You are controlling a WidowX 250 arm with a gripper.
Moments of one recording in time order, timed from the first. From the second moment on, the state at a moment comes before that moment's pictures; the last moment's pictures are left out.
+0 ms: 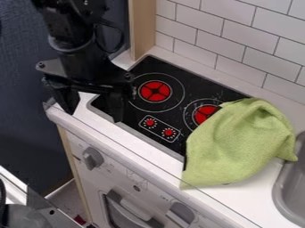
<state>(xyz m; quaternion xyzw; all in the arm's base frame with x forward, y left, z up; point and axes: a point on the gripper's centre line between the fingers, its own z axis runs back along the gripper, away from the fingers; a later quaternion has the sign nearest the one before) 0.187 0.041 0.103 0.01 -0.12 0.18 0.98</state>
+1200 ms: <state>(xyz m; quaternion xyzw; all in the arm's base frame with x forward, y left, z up) 0.335 -0.132 0.005 -0.06 -0.14 -0.08 0.99</state>
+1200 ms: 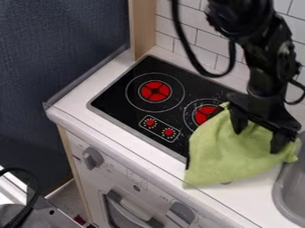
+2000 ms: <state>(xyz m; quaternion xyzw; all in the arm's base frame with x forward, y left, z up) 0.348 -0.041 -0.025 -0.04 -0.11 -0.01 0.99</state>
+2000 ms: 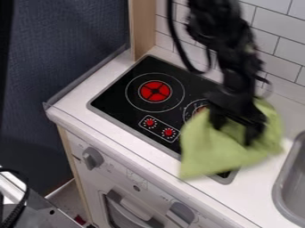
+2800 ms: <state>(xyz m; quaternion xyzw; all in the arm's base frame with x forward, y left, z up) 0.295 0.103 -0.021 -0.01 -0.08 0.12 0.99</state>
